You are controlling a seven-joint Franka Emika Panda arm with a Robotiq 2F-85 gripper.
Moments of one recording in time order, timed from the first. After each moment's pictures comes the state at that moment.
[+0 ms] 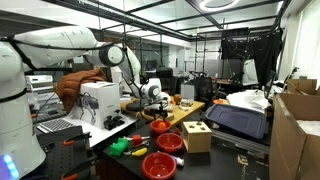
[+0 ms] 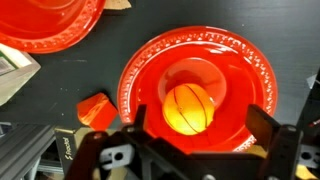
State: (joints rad) arm 0.29 1.22 0.02 -1.19 -0.18 2.54 0.04
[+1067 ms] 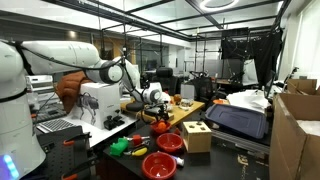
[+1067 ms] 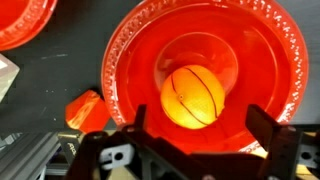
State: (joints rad) arm 0.32 1.46 0.00 -0.83 -0.17 2.44 0.18
